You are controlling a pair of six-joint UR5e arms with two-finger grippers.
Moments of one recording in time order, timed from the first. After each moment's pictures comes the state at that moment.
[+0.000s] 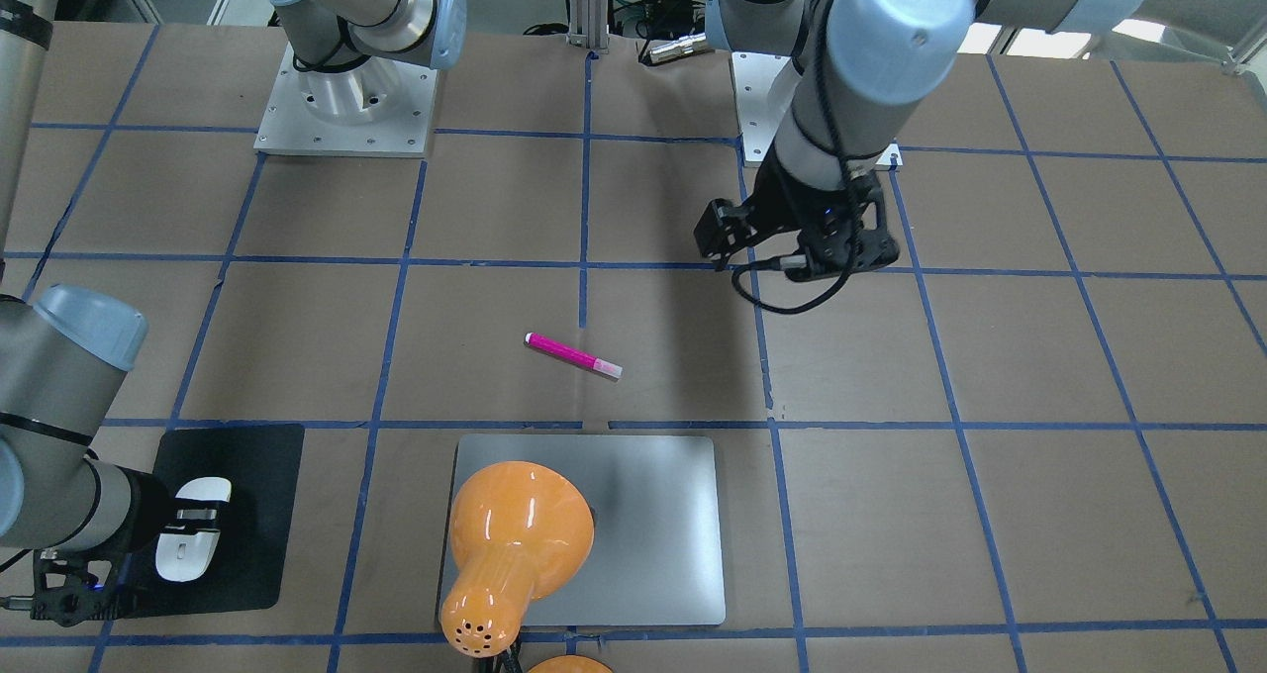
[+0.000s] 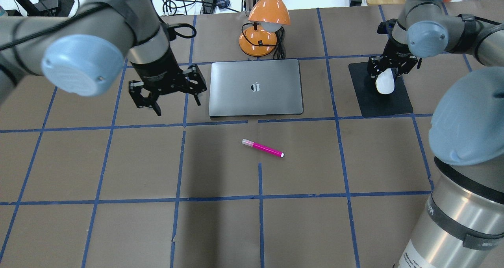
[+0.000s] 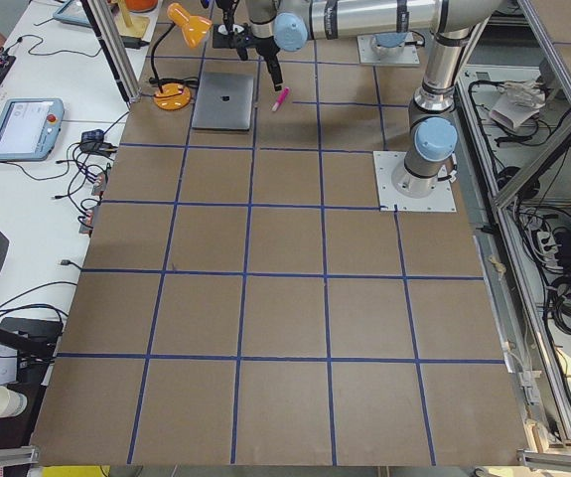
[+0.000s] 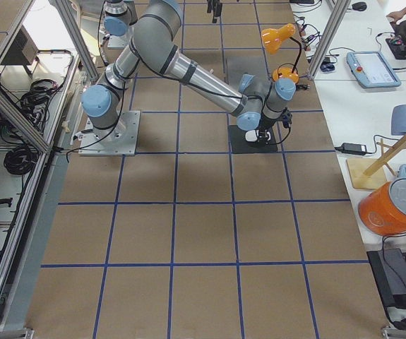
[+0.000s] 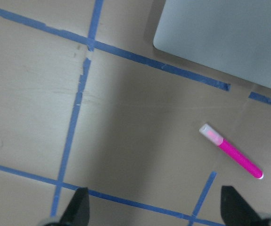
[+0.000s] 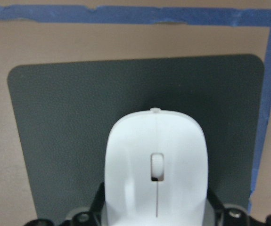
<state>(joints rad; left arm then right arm) -1.64 -1.62 -1.62 -1.60 1.51 -0.25 1.32 -0.89 1.41 -1.95 -1.59 -0.23</state>
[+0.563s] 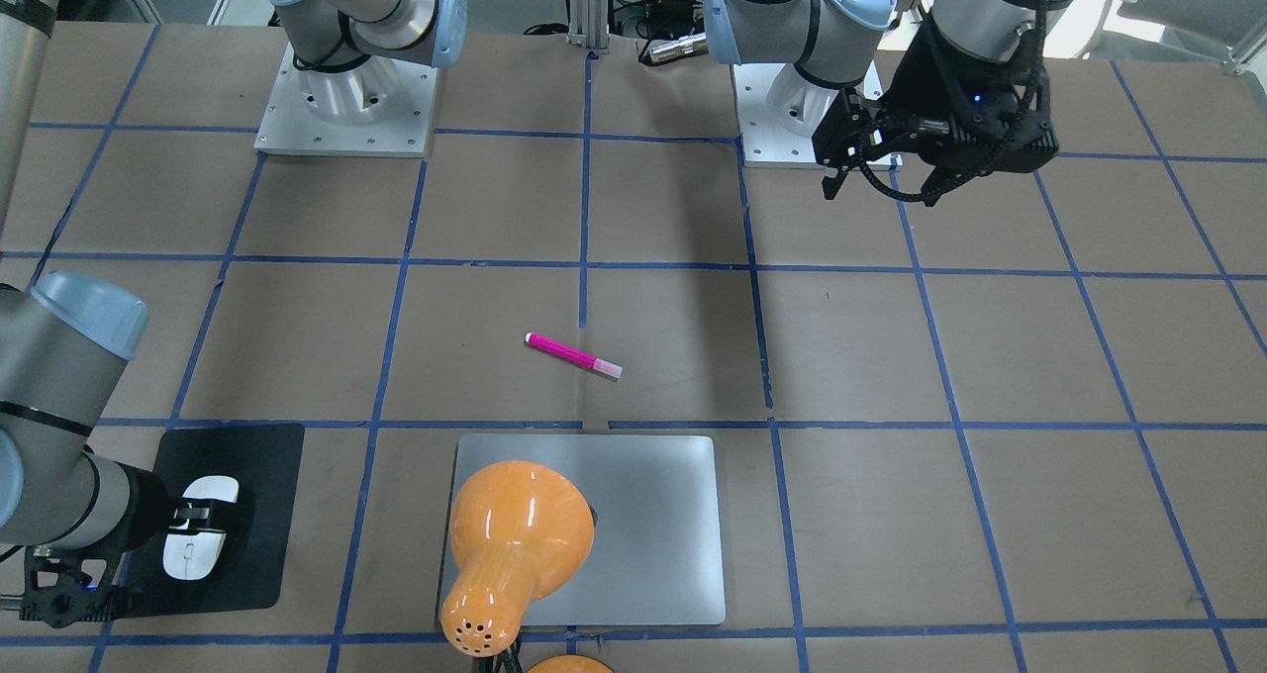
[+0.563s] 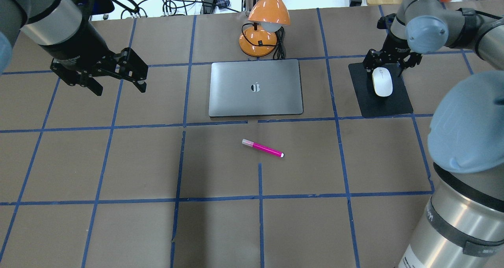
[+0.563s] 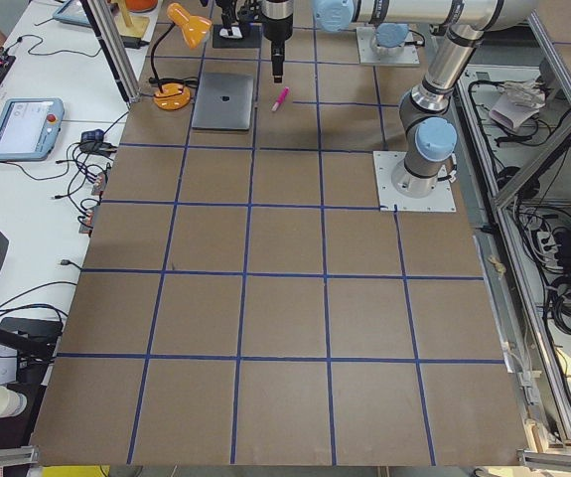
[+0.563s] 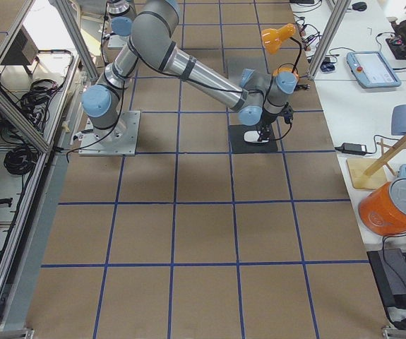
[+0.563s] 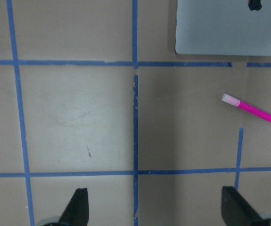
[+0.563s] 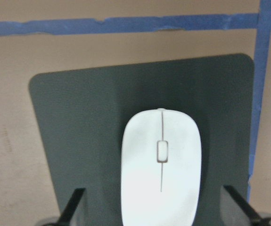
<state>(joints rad) -1.48 -1.50 -1.61 -1.58 1.52 0.10 1.36 -0.93 1.38 -1.91 -1.60 -0.20</state>
